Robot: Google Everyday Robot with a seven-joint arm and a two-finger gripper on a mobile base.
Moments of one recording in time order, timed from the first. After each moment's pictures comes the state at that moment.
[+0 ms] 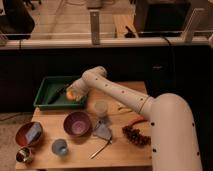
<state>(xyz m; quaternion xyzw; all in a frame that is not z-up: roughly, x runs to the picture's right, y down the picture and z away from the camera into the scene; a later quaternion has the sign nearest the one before) -0.200 0.018 0.878 -0.05 -0.36 -0.33 0.87</state>
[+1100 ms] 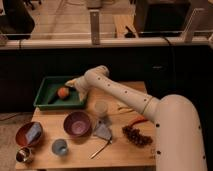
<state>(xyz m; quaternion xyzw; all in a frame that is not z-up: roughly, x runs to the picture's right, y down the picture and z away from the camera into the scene) -0.193 0.000 0.868 -0.01 -0.37 -0.33 0.87</state>
